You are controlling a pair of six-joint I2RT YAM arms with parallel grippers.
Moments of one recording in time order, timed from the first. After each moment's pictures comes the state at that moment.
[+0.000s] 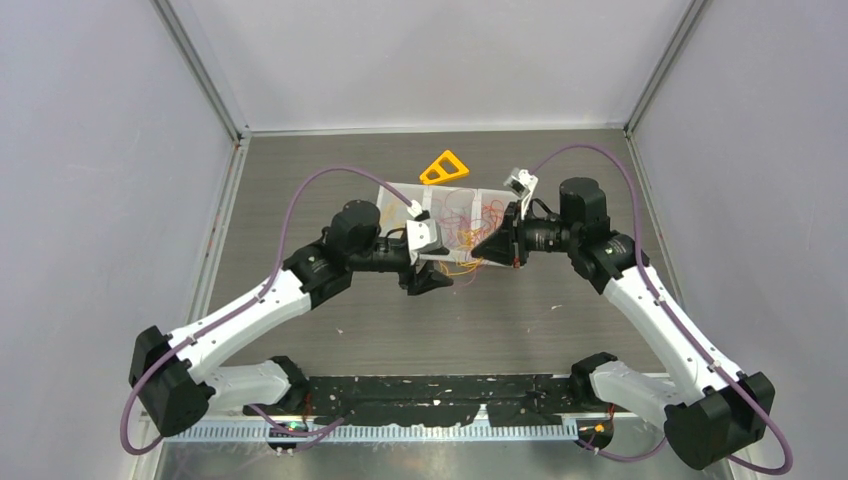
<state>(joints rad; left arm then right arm) -0.79 1.17 0.95 -0.12 0.65 0.25 0.37 1.03 0.94 -0.36 -0.87 0.13</state>
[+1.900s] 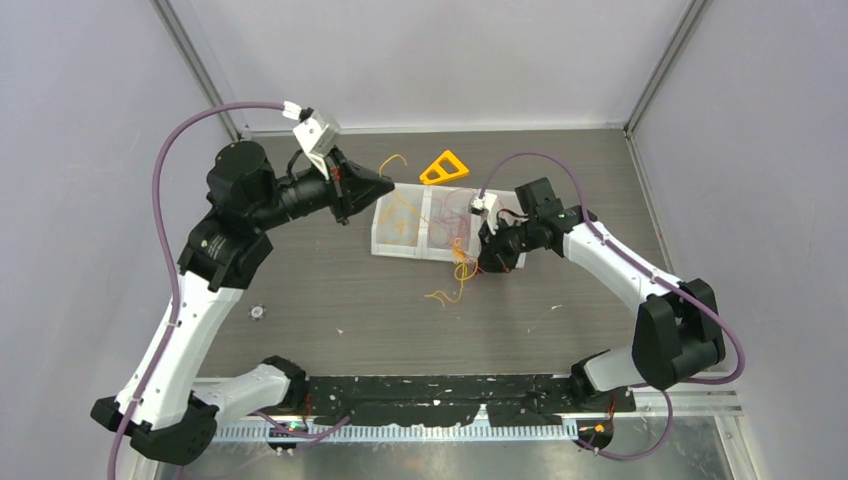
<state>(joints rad) -0.47 1.06 1.48 -0.47 0.56 -0.12 0.38 1.42 0.99 -0.58 -0.72 -0.42</state>
